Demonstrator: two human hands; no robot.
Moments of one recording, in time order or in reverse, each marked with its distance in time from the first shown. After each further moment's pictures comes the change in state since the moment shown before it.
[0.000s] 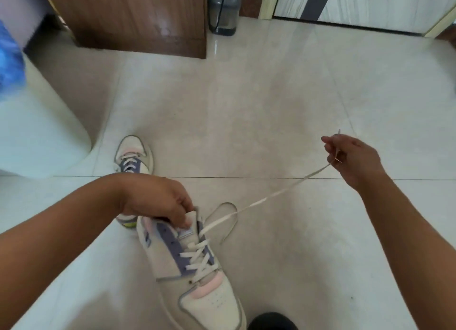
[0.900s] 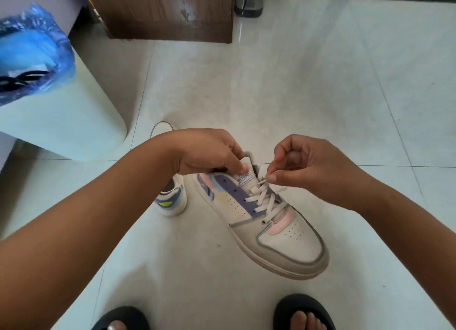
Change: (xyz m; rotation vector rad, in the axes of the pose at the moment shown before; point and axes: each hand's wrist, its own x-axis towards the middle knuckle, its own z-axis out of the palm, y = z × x) left_hand -0.012 0.036 -0.010 -0.322 0.224 0.110; right_hand -0.154 -0.005 0.109 -0.642 -0.748 -0.135
